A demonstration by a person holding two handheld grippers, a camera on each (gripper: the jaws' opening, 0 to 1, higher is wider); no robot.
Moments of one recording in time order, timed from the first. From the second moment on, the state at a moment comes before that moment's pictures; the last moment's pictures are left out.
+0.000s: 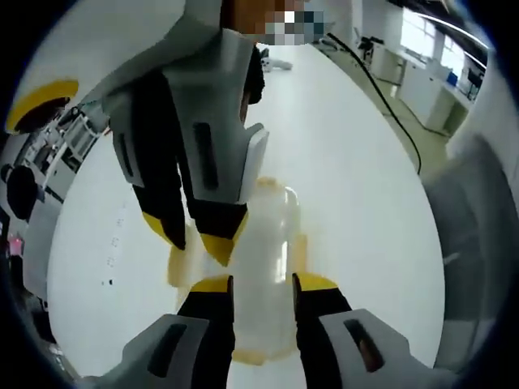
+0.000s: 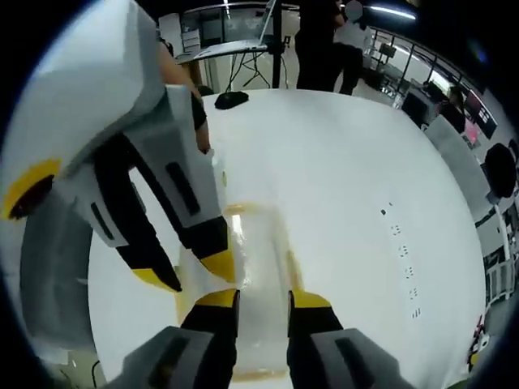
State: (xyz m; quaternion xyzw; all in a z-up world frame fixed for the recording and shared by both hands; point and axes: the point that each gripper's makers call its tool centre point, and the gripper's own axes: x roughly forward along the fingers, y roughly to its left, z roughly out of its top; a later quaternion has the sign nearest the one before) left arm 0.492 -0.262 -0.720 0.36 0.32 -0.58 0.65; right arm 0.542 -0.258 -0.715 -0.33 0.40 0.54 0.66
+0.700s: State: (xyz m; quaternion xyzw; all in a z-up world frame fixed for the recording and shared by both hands) left arm 0.483 -0.269 -0.732 0.38 0.29 -0.56 0.67; right arm 0.553 -0.263 -0.732 -0.29 0.43 0.56 0.65
